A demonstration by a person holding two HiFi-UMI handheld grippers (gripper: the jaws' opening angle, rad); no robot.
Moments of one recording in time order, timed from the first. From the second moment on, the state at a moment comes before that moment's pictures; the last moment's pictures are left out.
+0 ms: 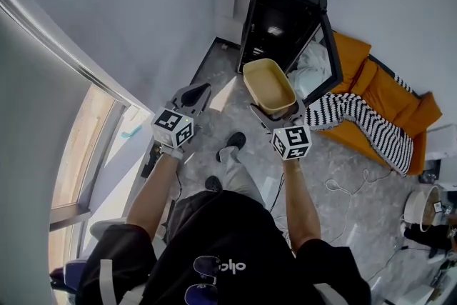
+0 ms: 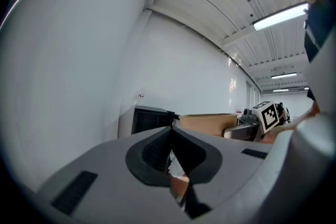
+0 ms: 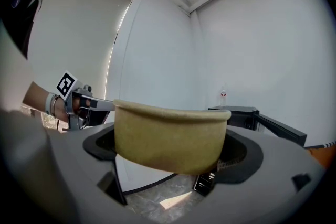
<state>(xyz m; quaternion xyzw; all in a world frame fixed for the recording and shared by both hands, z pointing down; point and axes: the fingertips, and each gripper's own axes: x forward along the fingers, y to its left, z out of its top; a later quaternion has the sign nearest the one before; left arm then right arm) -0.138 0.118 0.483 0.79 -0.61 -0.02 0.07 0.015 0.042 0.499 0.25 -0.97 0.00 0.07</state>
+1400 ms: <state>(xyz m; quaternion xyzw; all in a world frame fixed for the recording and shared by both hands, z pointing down) -0.253 -0.246 0.462 0.82 -0.57 0.00 0.07 -0.114 -0.308 0.487 0.28 -0.96 0.00 0.06</state>
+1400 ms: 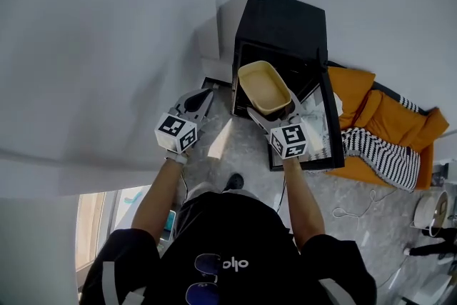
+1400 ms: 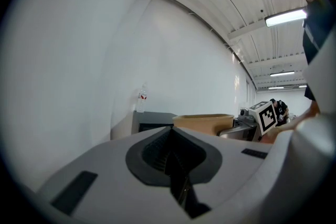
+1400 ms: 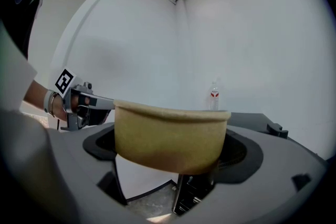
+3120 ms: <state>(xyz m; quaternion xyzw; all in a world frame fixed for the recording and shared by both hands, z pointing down) -0.207 -0.400 0.477 0.92 -0.38 0.03 0.09 -0.054 -0.384 0.514 0.47 -0.88 0.05 0.10</state>
